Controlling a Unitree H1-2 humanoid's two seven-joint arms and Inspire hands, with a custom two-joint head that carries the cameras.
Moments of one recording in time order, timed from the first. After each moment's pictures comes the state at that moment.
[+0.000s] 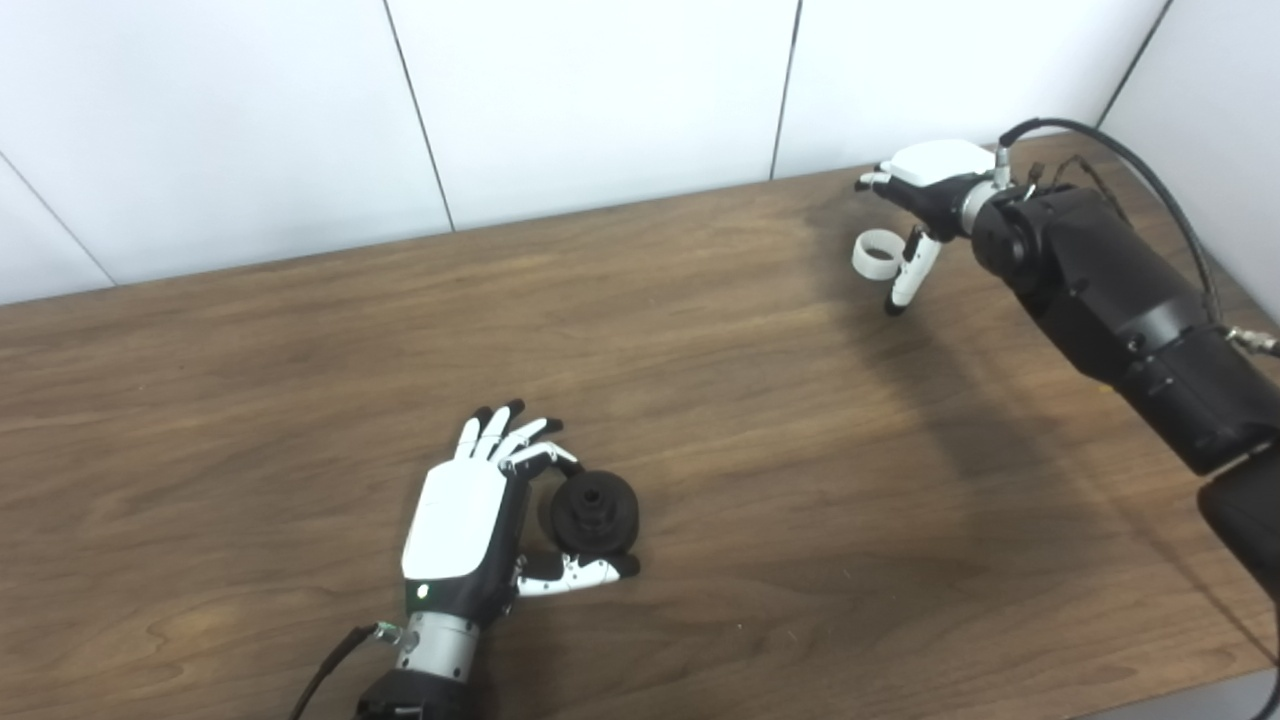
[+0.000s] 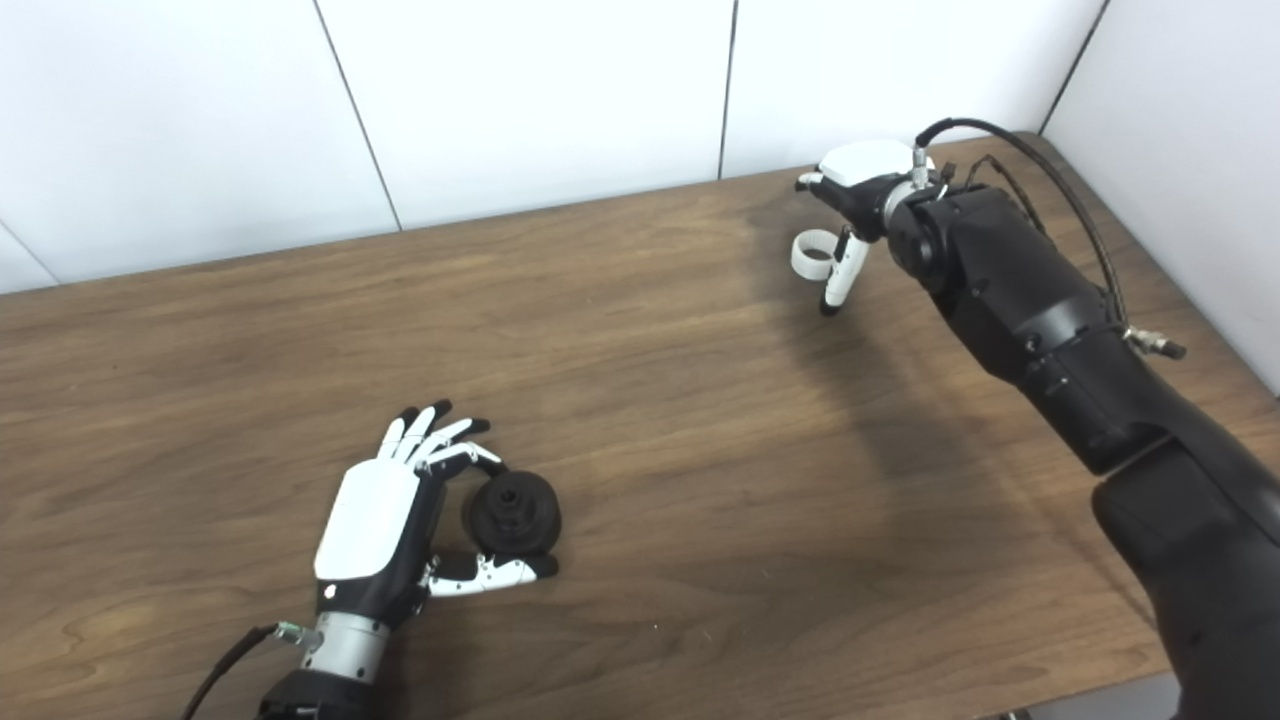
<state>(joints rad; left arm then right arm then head) 0.03 0.10 -0.44 -0.10 0.92 0.01 0.11 -0.67 -0.71 0.40 0.33 -0.90 0.26 0.51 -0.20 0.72</state>
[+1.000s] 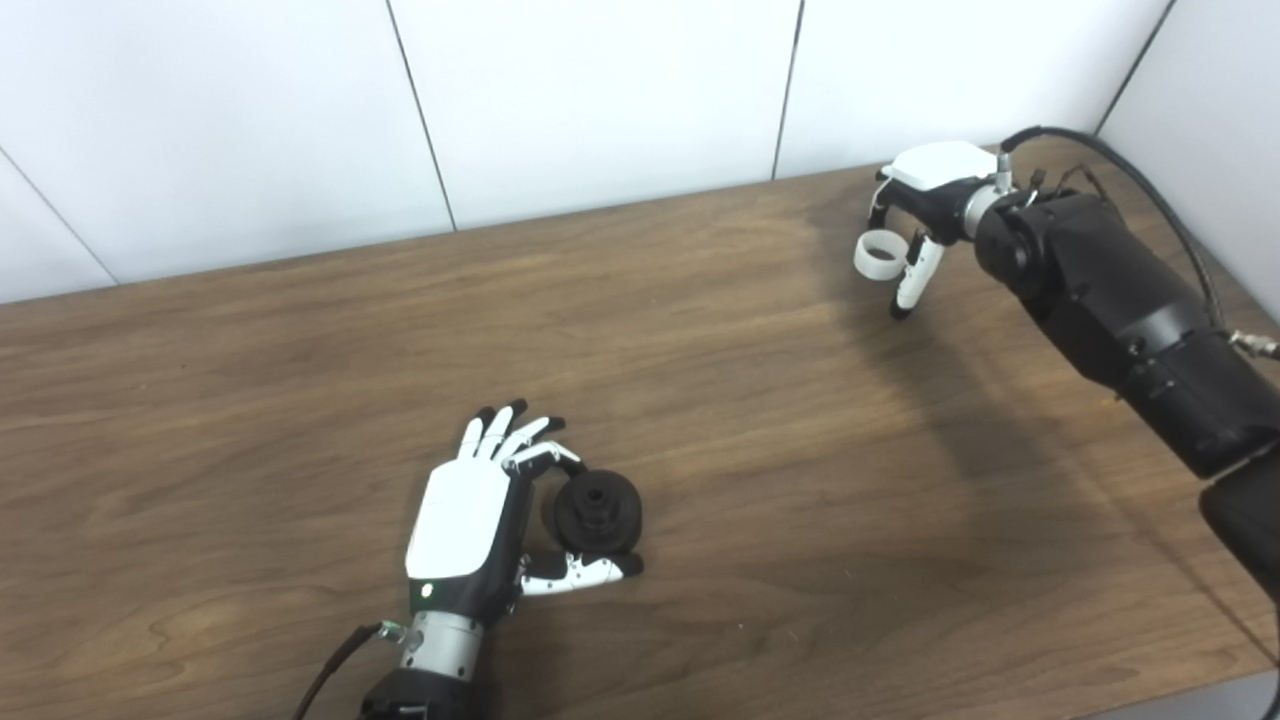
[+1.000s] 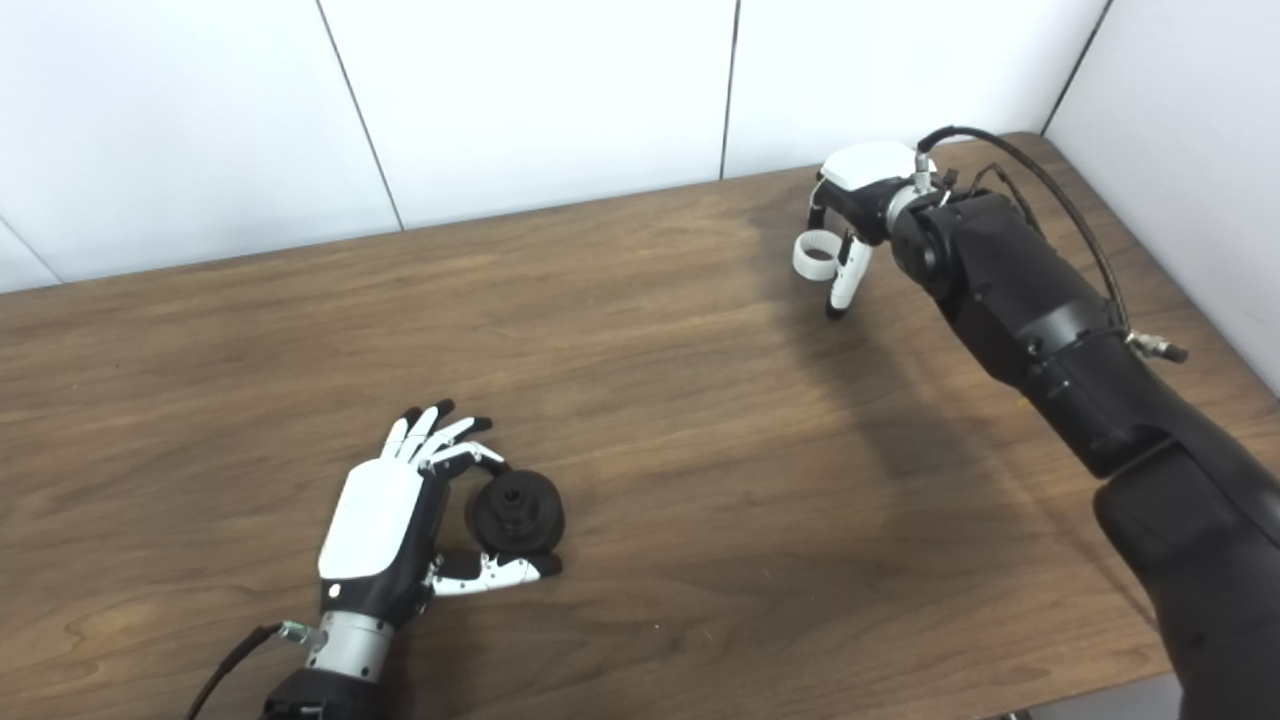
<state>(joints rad) 0.03 0.10 -0.44 -0.10 0.92 0.02 0.11 -0.67 -0.71 0.40 0.35 -0.91 0.22 0.49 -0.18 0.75</state>
